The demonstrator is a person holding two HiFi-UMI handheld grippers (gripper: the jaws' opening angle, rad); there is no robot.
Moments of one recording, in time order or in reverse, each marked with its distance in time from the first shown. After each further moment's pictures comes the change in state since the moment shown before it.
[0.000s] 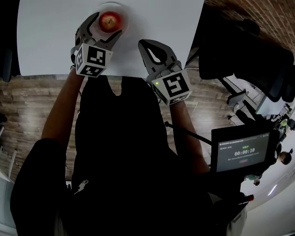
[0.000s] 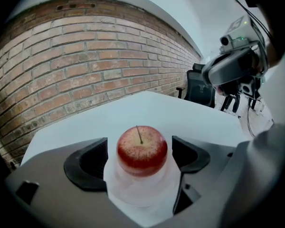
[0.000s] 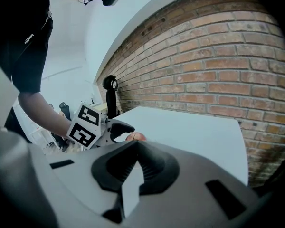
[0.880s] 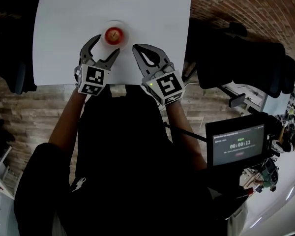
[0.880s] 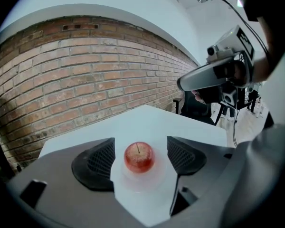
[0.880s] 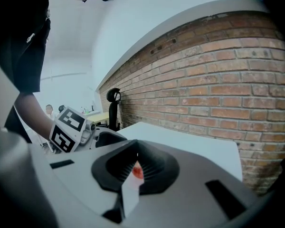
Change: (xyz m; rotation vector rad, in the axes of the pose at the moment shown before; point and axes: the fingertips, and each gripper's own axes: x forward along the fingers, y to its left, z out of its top) left arm -0.074 -0.008 0.033 0.004 -0.107 0.006; right arm -0.017 0.031 0.058 -0.061 -0.160 -0.045
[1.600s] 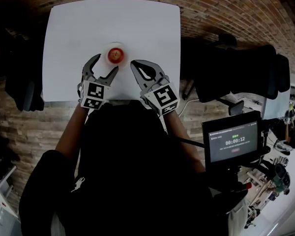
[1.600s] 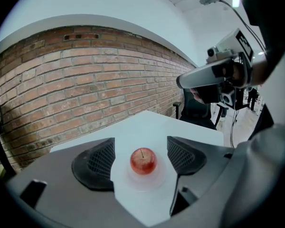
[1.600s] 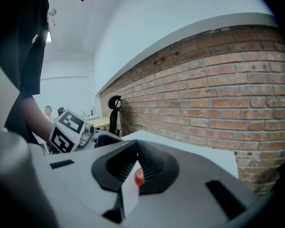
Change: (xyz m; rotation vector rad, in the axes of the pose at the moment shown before) left arm -0.033 0.007 0.026 0.028 -0.045 0.011; right arm -0.017 0.018 0.037 -0.030 -0.079 -0.021
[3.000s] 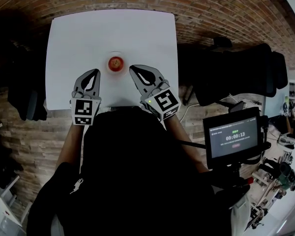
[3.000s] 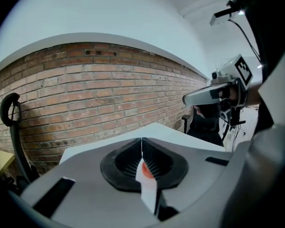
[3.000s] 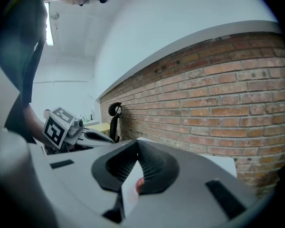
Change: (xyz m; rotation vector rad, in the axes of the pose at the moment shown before) left arm -0.060 0.037 0.036 -0.091 -0.121 0.107; right arm -0.004 0.002 0.030 -0.005 -0.064 -0.009
